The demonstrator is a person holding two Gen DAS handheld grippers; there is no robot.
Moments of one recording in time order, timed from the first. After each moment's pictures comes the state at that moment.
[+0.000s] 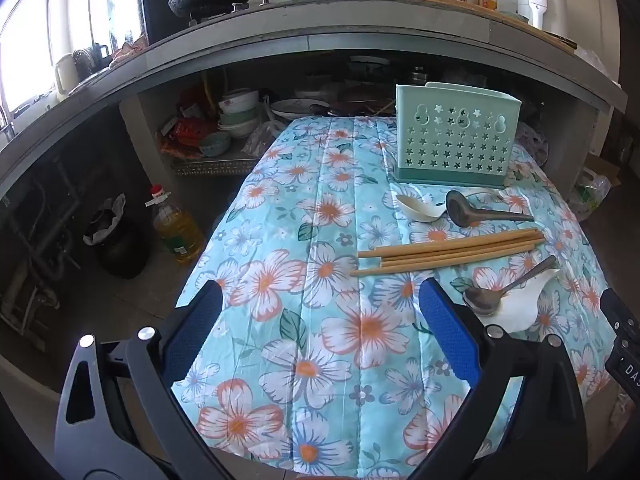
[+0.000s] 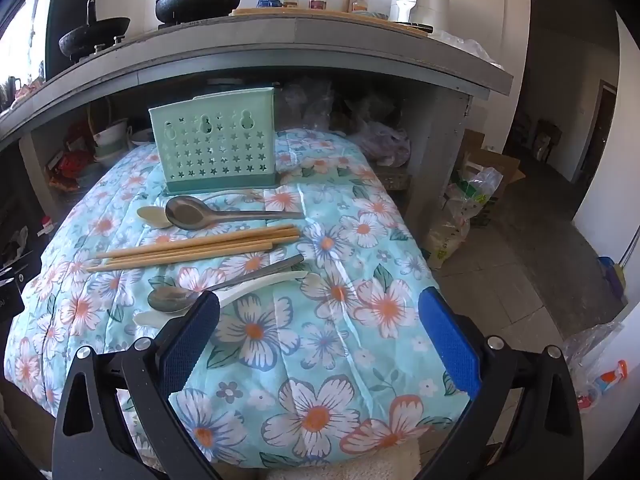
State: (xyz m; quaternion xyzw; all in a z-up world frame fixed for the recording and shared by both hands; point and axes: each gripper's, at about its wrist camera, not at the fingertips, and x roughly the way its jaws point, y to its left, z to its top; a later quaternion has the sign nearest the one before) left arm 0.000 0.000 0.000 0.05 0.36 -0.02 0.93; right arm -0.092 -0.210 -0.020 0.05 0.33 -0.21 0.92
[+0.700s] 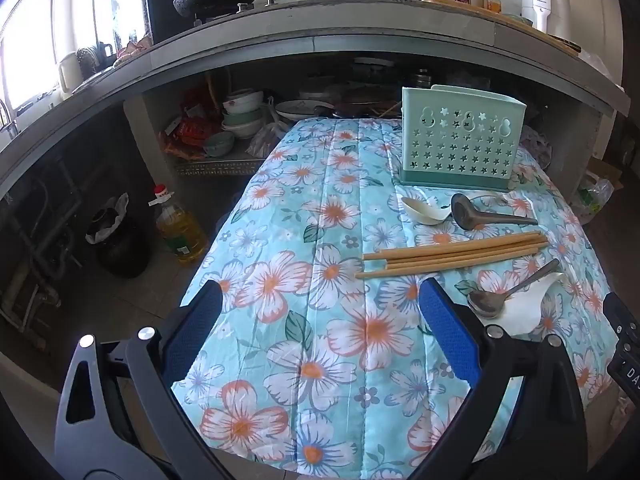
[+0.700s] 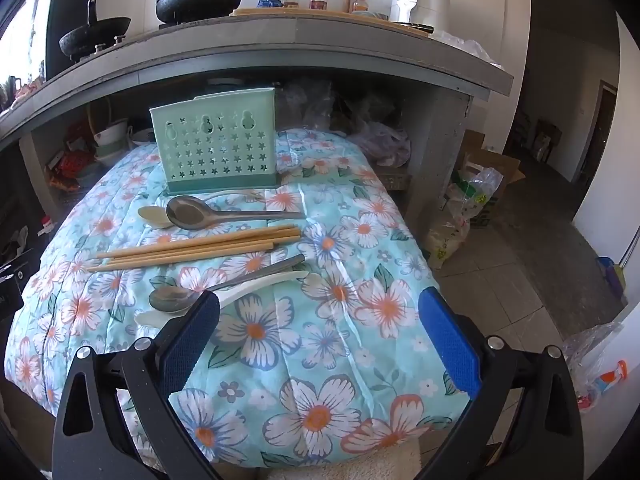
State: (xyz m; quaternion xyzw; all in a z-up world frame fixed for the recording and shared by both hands) left arm 0.002 0.004 0.001 0.05 0.35 -0.01 0.93; right arm -0.092 -0.209 -0.019 0.05 0.33 -0.21 0.92
